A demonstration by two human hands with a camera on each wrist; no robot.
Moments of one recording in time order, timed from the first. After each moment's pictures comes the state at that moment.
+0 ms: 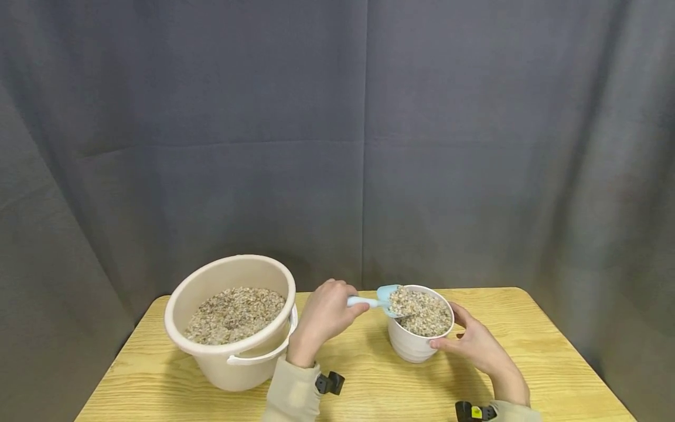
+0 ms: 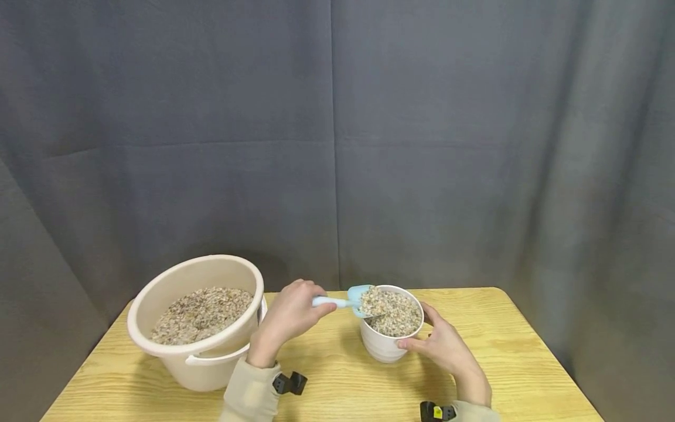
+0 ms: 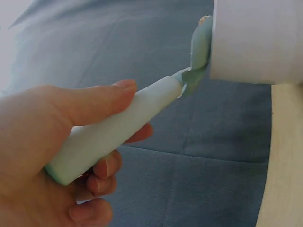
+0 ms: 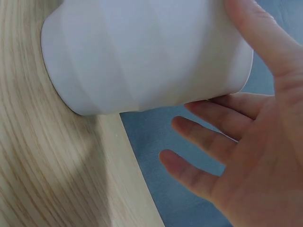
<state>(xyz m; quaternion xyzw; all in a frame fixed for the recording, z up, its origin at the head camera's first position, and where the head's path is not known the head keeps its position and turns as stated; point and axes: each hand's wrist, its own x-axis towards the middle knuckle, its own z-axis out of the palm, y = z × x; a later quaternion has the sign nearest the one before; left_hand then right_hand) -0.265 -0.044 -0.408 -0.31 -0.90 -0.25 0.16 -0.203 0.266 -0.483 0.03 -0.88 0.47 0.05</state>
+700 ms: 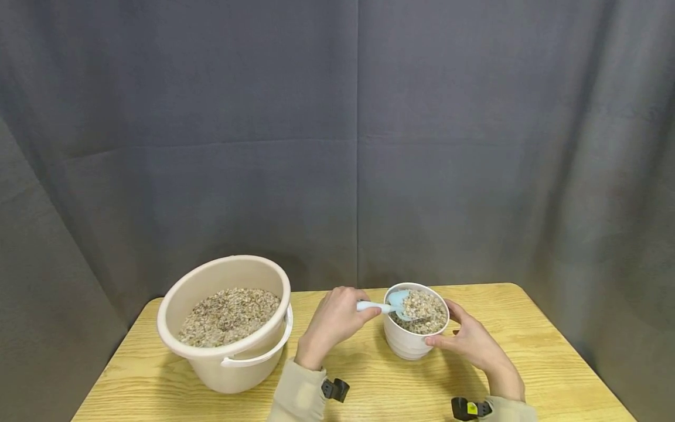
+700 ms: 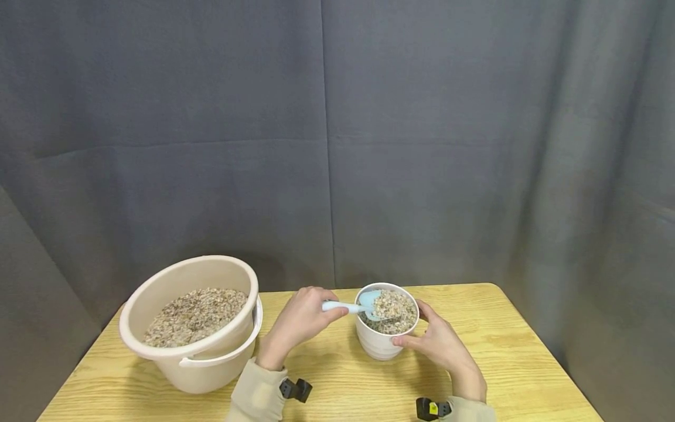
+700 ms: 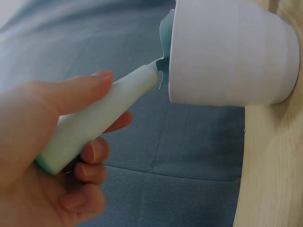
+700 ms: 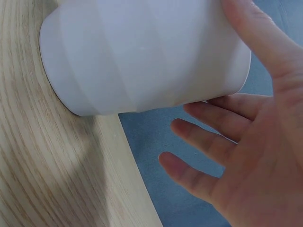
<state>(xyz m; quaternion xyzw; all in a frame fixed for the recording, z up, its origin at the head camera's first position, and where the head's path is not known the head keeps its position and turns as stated) -0.269 -0.021 -0.426 -0.33 -0.89 -0.31 0.09 -0.204 0.264 -0.485 0.04 -0.89 0.45 0.07</state>
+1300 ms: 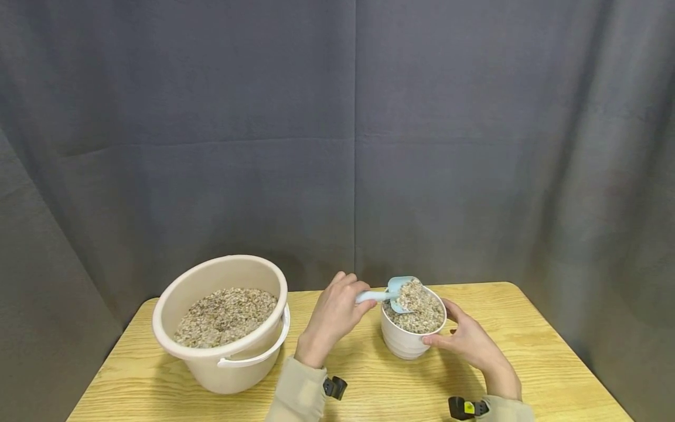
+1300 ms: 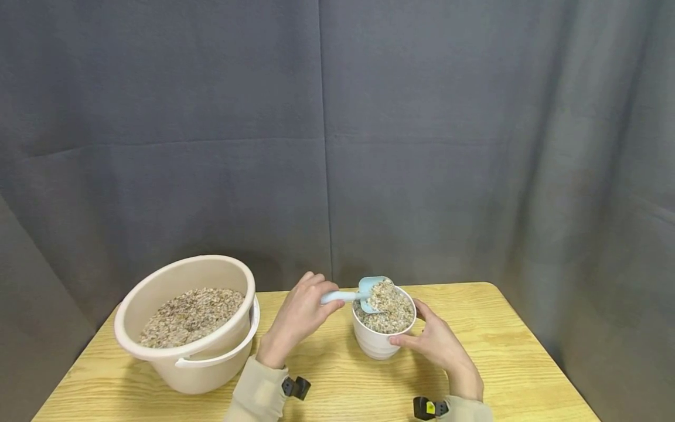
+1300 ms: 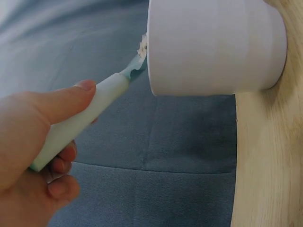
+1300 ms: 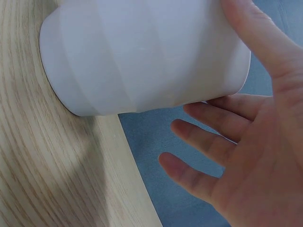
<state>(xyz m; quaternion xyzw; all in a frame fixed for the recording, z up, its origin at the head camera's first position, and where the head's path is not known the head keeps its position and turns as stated) -0.274 -0.016 -0.428 -0.36 -0.87 -0.26 0.21 -0.203 0.265 -0.483 0.03 -0.89 0.44 0.06</state>
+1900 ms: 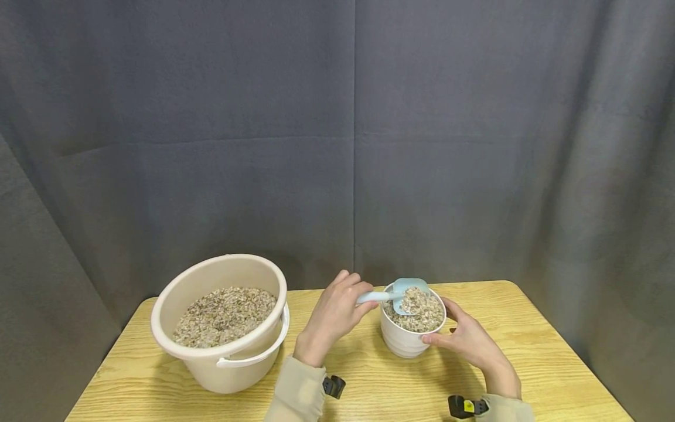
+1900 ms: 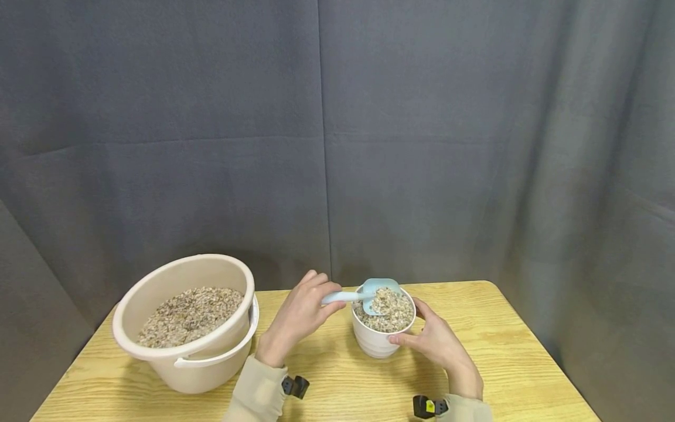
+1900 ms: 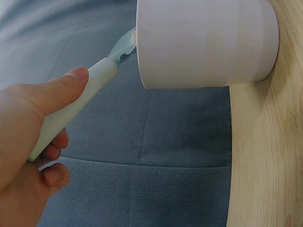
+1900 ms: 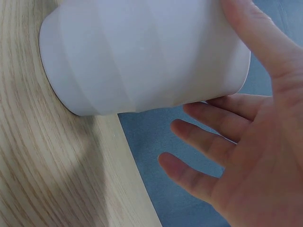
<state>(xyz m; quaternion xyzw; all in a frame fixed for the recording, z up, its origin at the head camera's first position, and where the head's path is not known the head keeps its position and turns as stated) -0.279 -0.018 -0.432 -0.41 -0.84 -0.25 0.24 -0.204 0.265 -0.482 0.03 -0.89 0.45 0.06</state>
